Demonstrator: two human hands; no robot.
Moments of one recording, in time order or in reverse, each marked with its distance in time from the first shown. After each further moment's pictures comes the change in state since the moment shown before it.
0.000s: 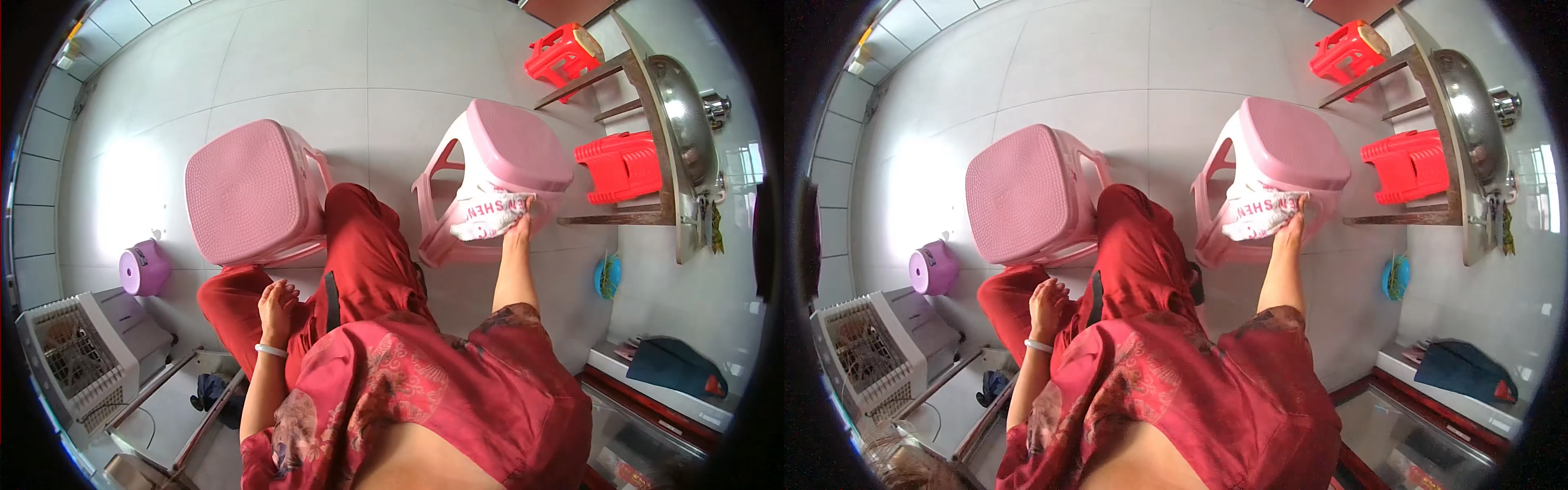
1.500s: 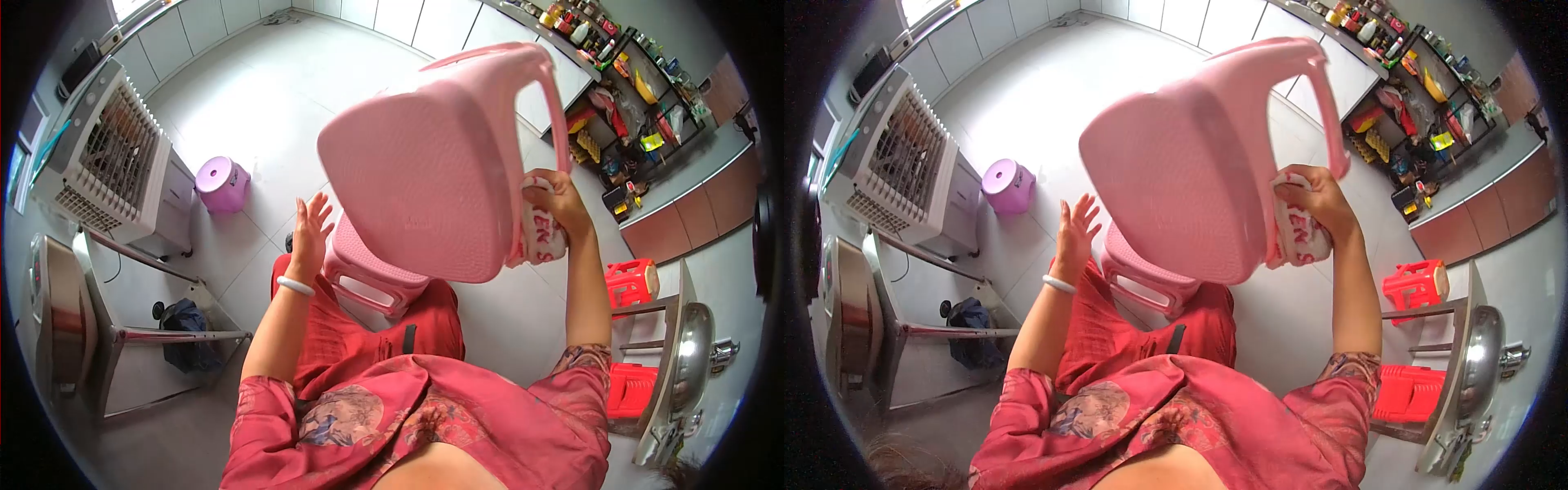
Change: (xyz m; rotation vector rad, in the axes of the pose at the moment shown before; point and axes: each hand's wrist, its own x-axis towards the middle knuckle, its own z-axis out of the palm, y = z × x) left_hand -0.009 0.186 -0.055 -0.461 0.010 0.695; right_hand -0.345 0.004 0.523 -1.232 -1.698 -0.169
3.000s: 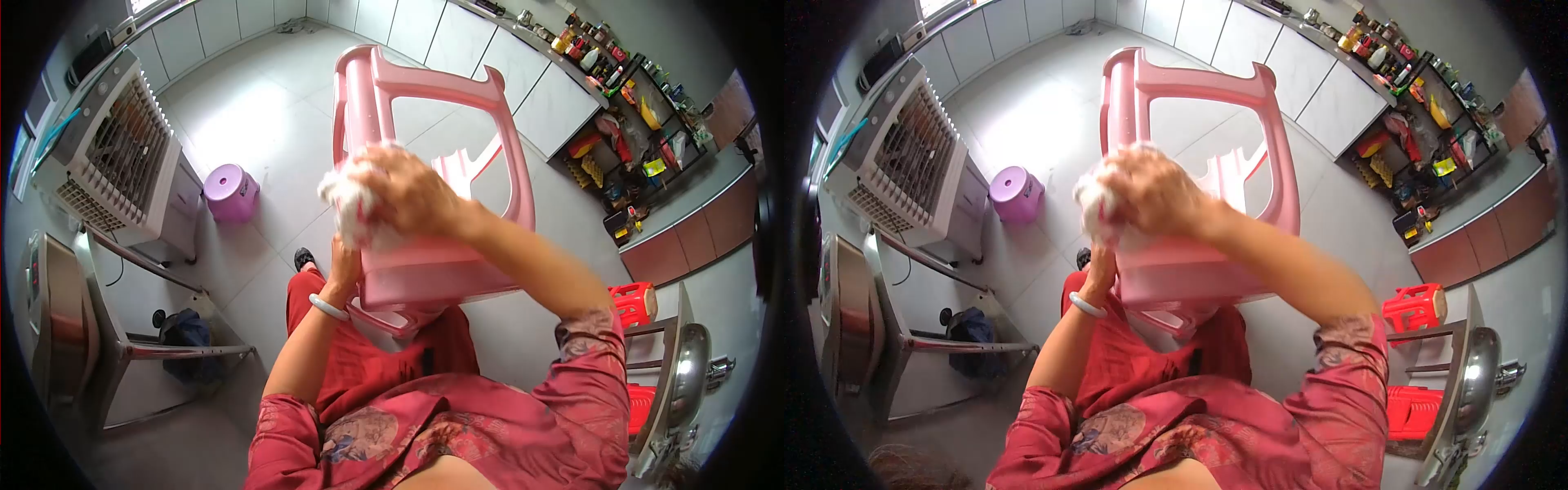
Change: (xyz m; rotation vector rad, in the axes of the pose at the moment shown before) left_hand 0.016 0.004 0.004 0.591 -0.029 0.753; right_hand 0.134 -0.056 0.230 -0.714 -0.065 -1.146
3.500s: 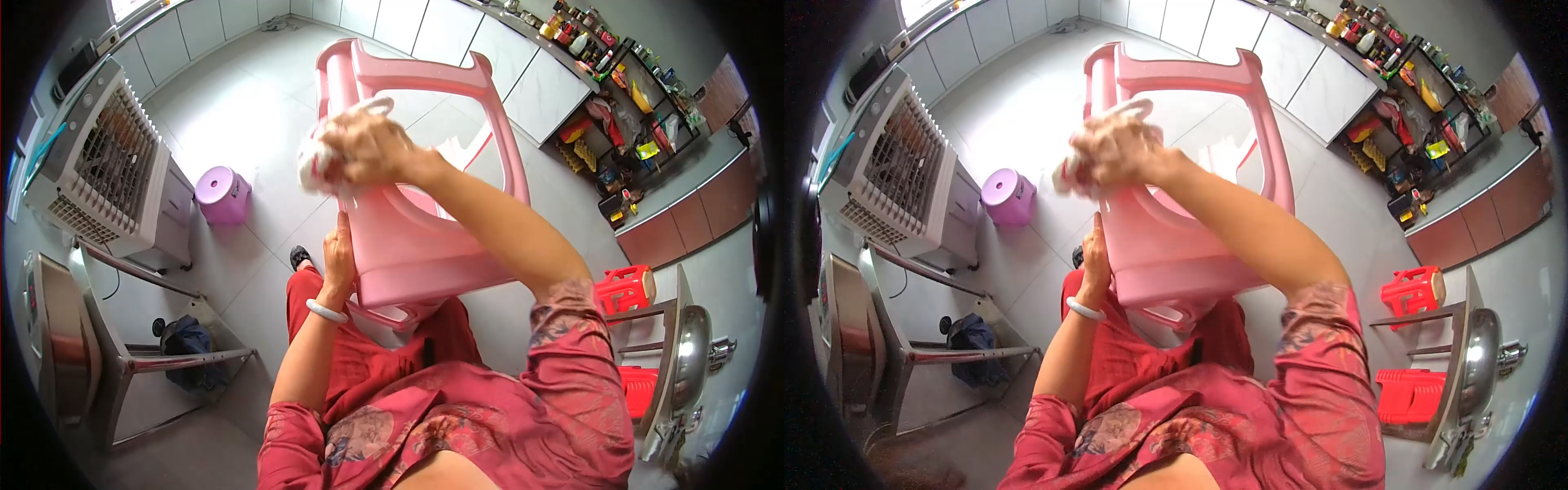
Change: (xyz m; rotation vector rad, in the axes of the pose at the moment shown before) left_hand -0.011 -0.003 -0.010 0.113 -0.015 -0.235; right_hand 0.056 0.028 0.016 -0.053 -0.319 0.299
